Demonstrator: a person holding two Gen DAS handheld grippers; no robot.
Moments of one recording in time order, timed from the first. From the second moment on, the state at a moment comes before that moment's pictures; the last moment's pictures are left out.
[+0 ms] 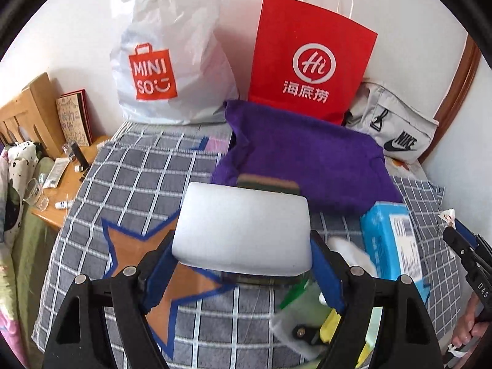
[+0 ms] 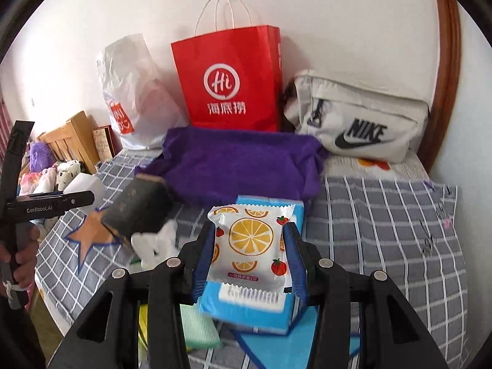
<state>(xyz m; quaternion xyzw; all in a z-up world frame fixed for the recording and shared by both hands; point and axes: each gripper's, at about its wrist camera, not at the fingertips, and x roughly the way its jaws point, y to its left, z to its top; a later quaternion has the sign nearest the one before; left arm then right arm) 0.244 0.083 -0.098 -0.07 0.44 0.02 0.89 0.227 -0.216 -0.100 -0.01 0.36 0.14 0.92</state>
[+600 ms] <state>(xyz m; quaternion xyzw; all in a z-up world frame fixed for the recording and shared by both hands) 0.370 0.066 -0.100 -0.07 0.46 0.00 0.88 0.360 -0.203 -0.103 -0.01 0.38 0.13 0.92</state>
